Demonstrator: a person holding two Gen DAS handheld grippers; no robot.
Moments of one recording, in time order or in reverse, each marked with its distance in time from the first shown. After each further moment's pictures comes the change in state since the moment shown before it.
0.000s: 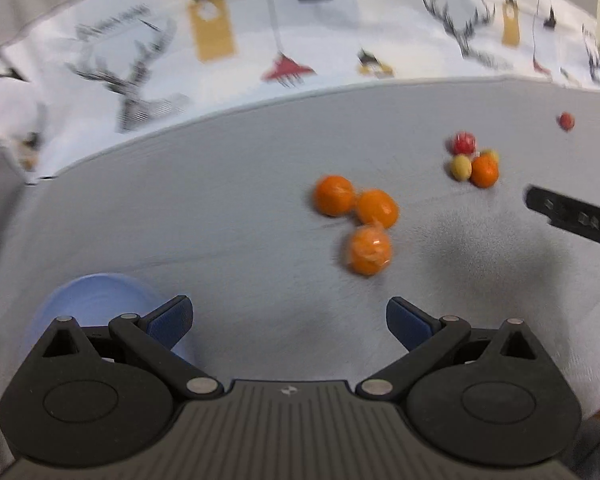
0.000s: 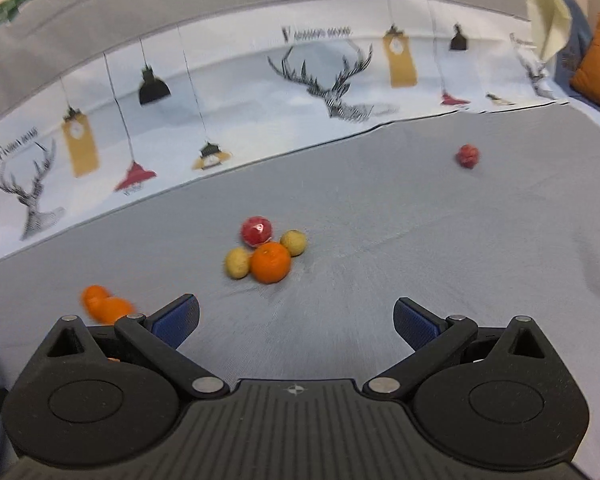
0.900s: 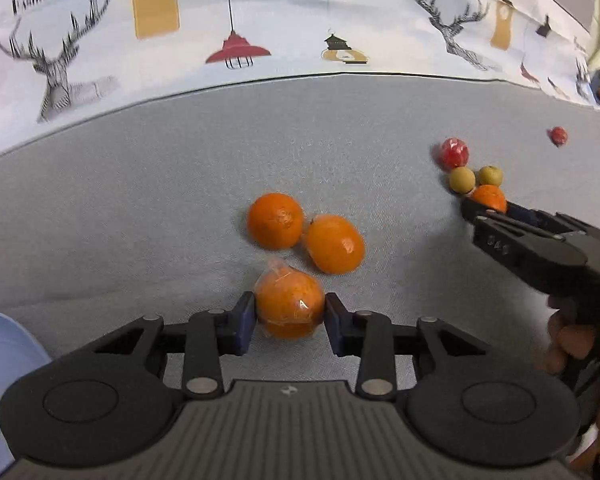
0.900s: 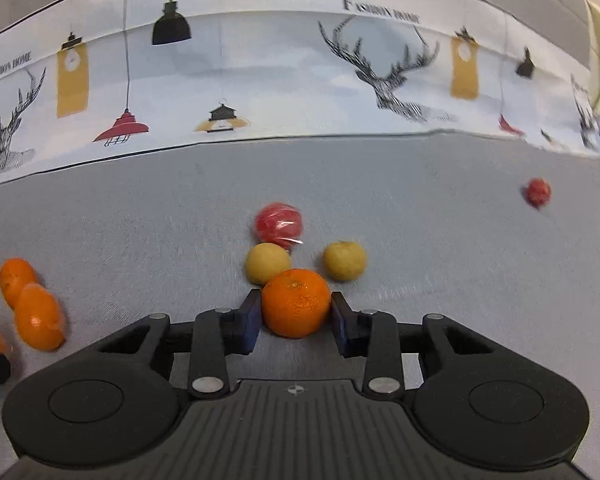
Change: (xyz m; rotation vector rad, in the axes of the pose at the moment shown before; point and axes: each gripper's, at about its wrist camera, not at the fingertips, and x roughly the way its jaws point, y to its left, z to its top) left arm 0.062 -0.007 0.022 -0.031 0.008 -0.140; right arm 0.090 0.028 0.003 -0.186 0.006 -0.022
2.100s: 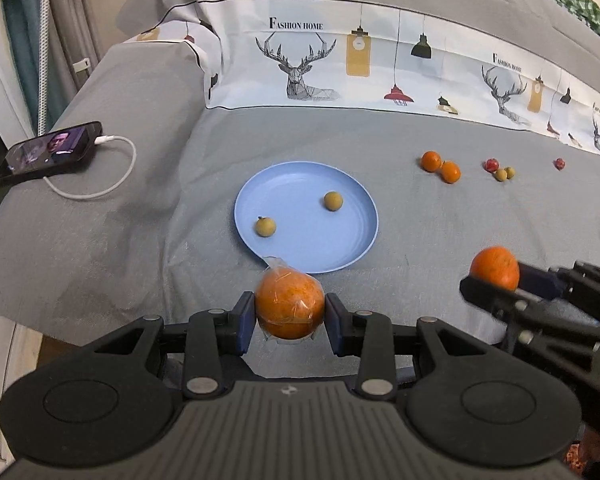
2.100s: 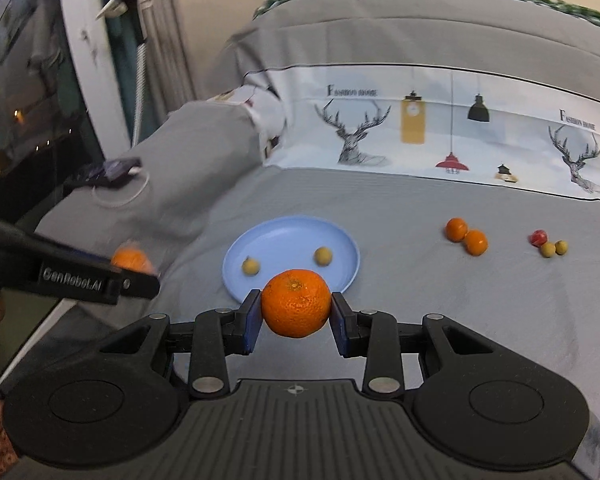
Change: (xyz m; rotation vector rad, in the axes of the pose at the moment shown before) left arm -0.319 0.149 -0.225 -0.195 -0.125 0.169; right arm -0.385 0.193 -0.096 -0.241 -0.048 0.522
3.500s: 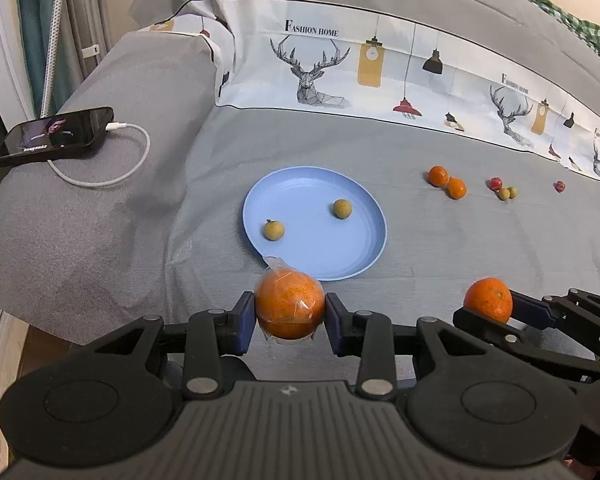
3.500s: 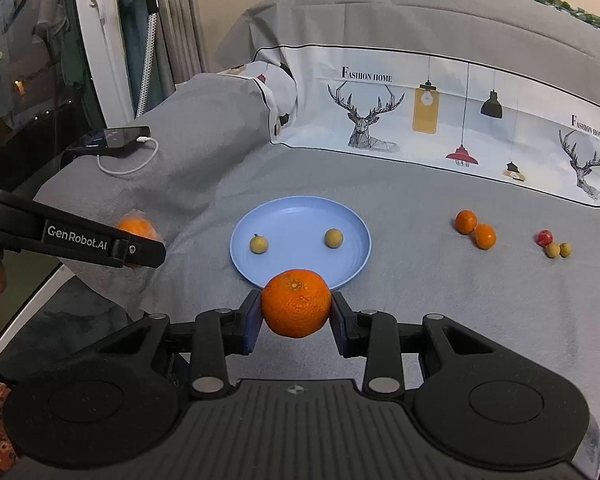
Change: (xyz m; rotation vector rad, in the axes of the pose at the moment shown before) left arm 0.012 0.023 0.003 -0.068 -0.006 -0.029; right arm 0.015 0.022 -0.001 -0.052 0.057 -0.022
